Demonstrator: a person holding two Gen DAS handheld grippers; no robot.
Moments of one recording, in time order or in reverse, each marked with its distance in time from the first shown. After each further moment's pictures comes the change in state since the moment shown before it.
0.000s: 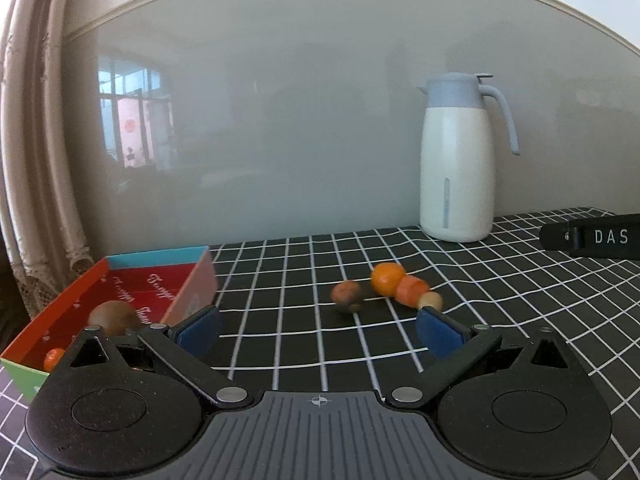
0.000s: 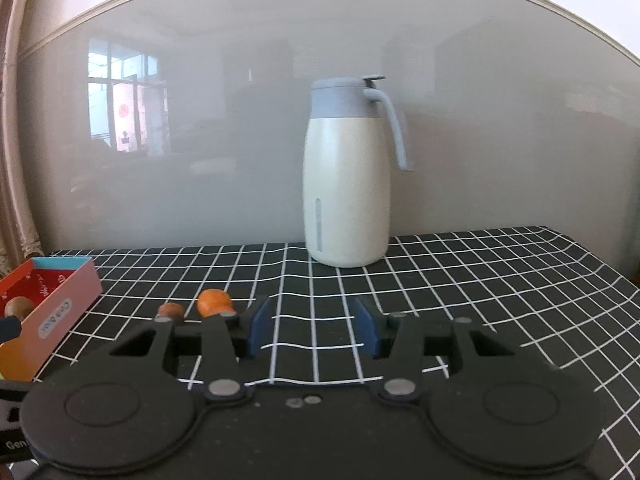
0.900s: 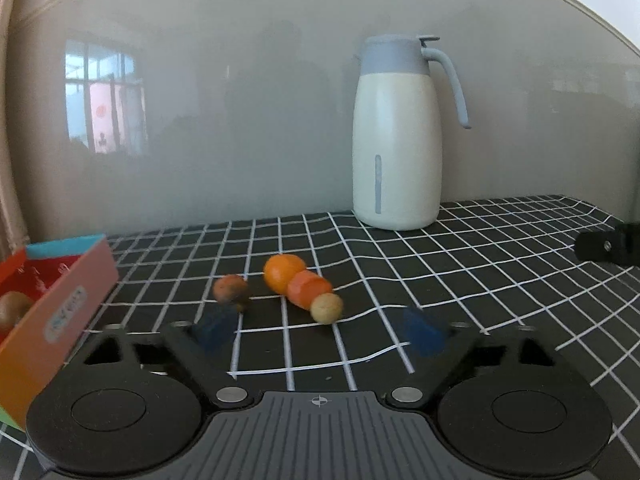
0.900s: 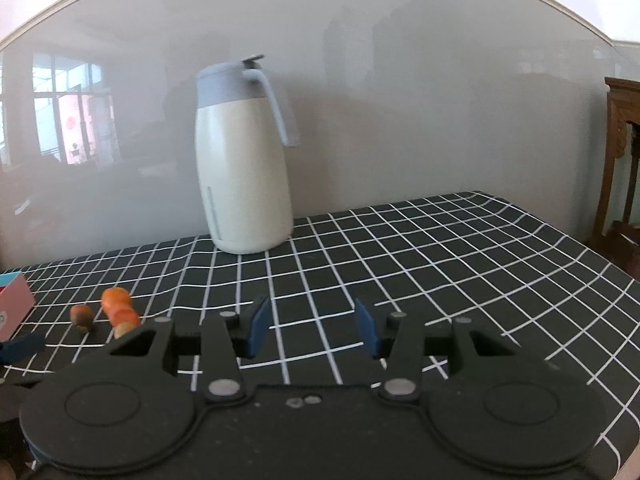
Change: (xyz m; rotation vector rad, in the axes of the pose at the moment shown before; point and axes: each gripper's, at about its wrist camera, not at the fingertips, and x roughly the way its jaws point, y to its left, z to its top) left arm 0.048 -0.088 0.003 -0.017 0.054 -0.081; right arm 0.008 -0.087 -0.013 0.111 0.037 -0.129
